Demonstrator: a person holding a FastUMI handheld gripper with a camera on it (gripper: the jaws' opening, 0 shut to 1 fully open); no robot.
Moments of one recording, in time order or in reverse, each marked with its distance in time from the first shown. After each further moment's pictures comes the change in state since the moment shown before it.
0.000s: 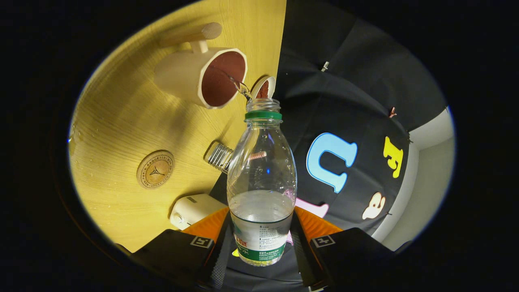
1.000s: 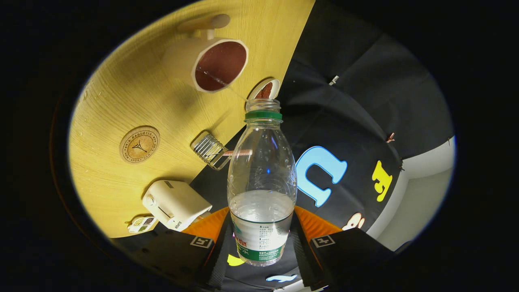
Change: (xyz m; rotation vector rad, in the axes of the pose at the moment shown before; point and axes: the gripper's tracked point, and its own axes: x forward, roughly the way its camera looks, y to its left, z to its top) arm 0.013 -0.035 -0.009 -0.186 -0.041 -0.041
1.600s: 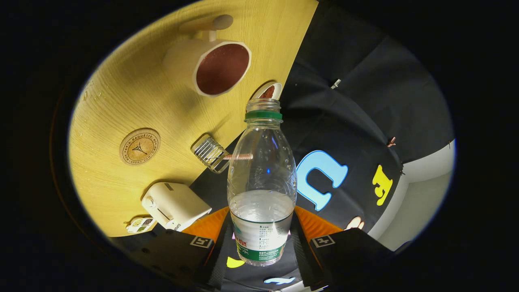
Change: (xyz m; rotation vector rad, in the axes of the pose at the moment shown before) arm 0.001 0.003 0.010 -0.012 -0.022 0.003
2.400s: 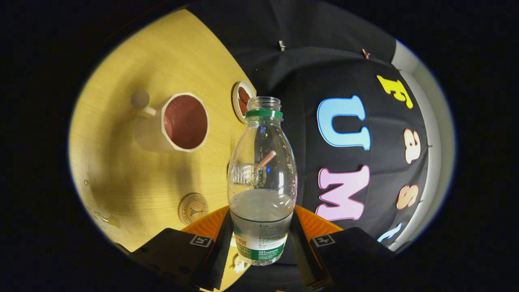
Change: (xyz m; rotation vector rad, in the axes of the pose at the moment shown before) arm -0.026 0.060 0.034 0.855 0.075 0.196
